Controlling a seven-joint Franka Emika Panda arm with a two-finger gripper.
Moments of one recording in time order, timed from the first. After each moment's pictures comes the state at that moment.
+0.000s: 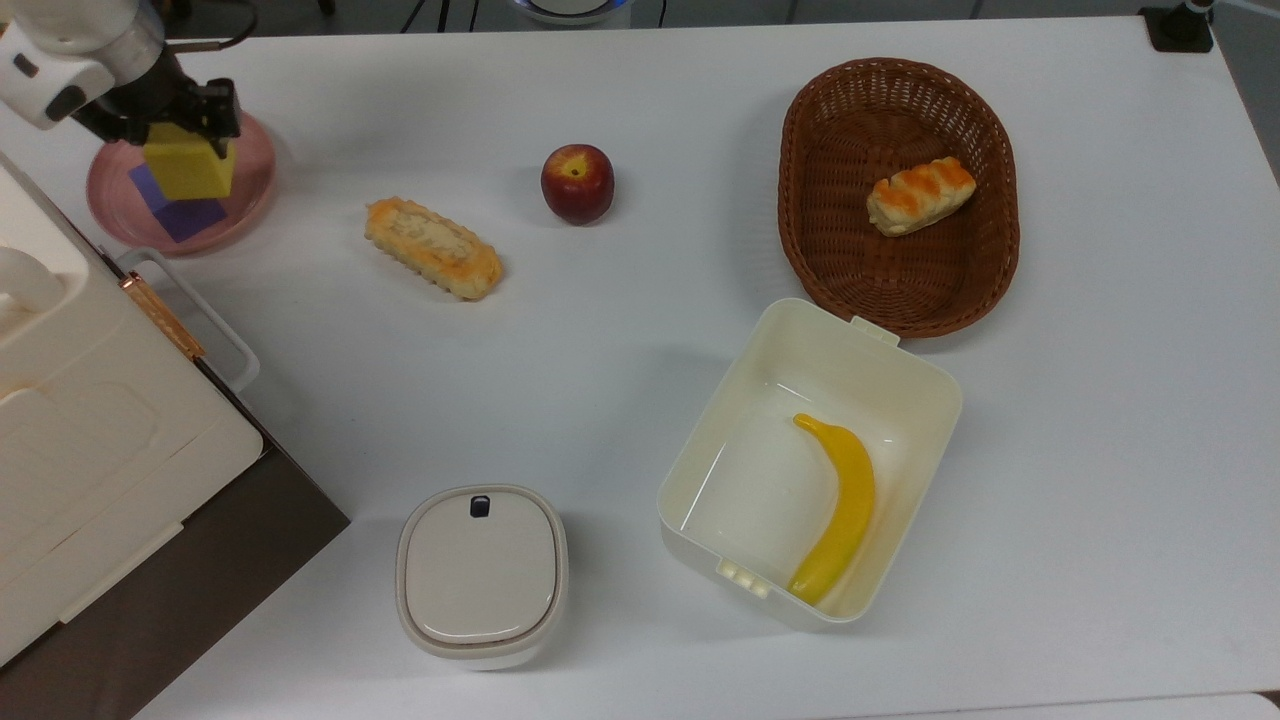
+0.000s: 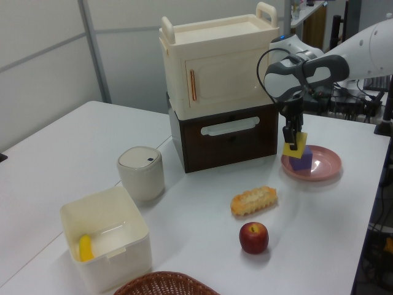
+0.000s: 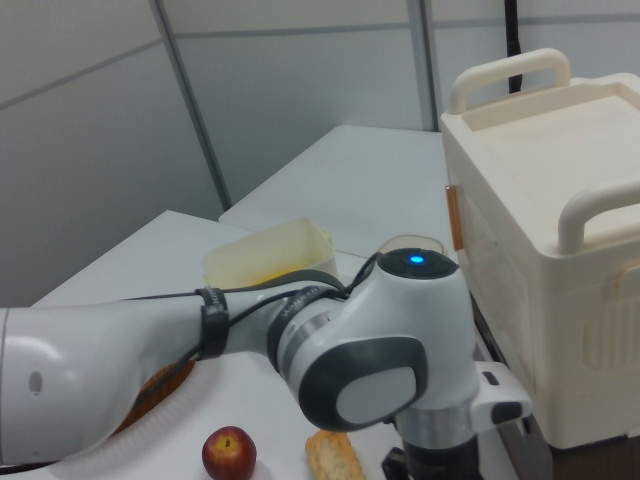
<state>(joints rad) -0.51 0.28 -0.02 -1.73 -0.16 1.92 -0.57</state>
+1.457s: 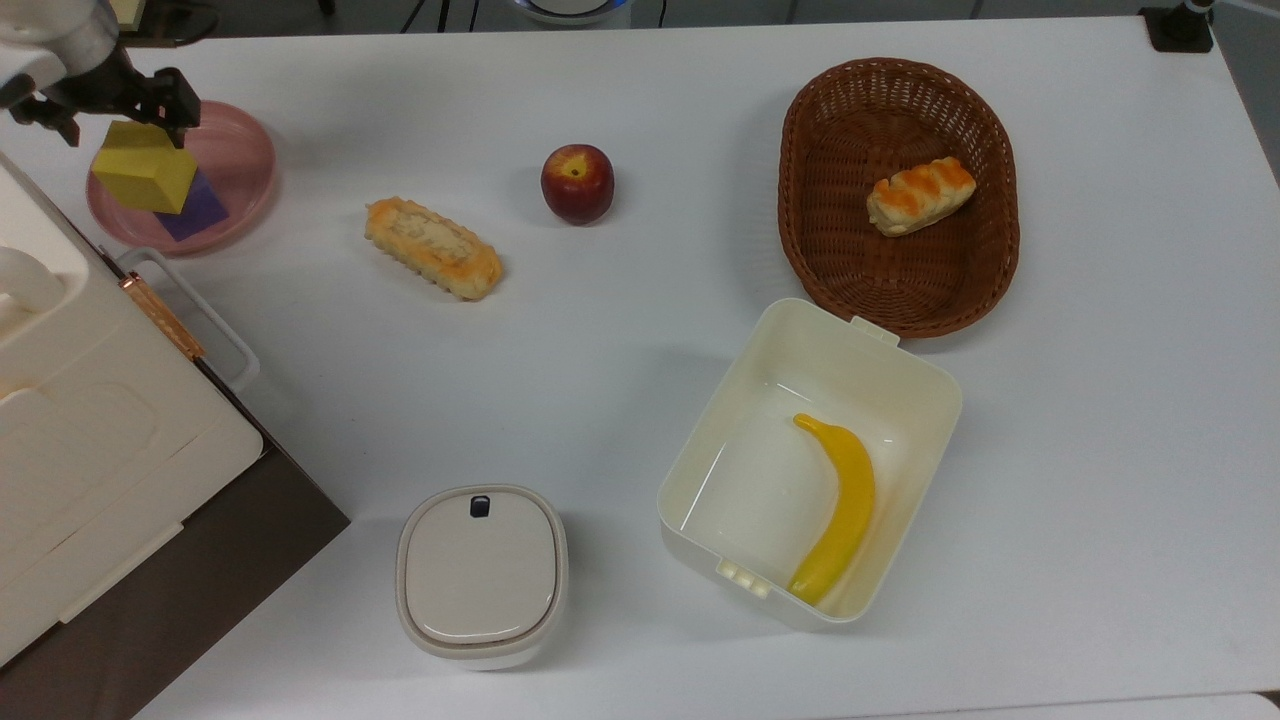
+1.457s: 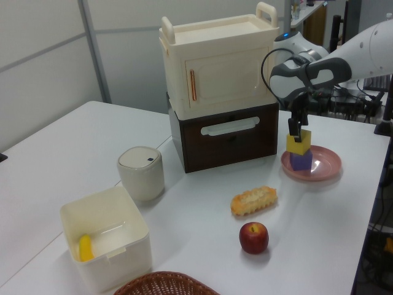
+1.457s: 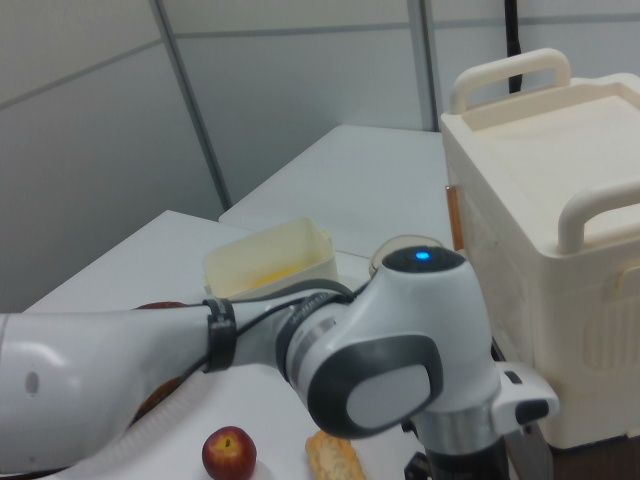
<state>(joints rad) -0.55 0.30 -0.02 -1.69 -0.26 1.96 -0.57</state>
